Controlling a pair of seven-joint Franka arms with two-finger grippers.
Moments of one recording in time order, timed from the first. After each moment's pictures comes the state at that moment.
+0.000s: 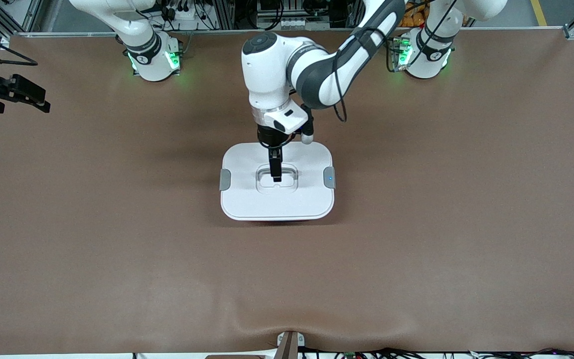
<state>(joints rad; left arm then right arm) -0.79 0.54 -0.12 -1.43 0.47 2.11 -2.73 0.04 -0.05 -0.04 -1.54 -0.01 1.38 -0.01</state>
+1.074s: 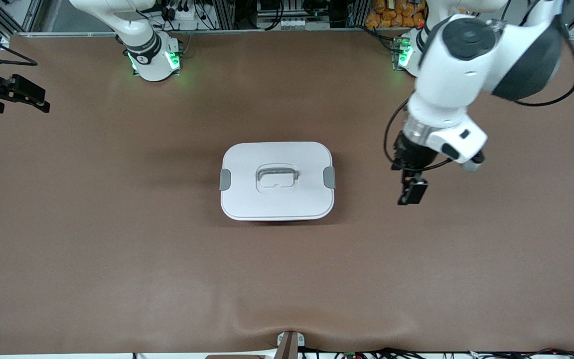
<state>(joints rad) -0.31 0.16 -0.13 -1.63 0.13 2.00 -1.97 0.03 -0.05 -0.04 -1.54 -0.01 1.38 -0.01</state>
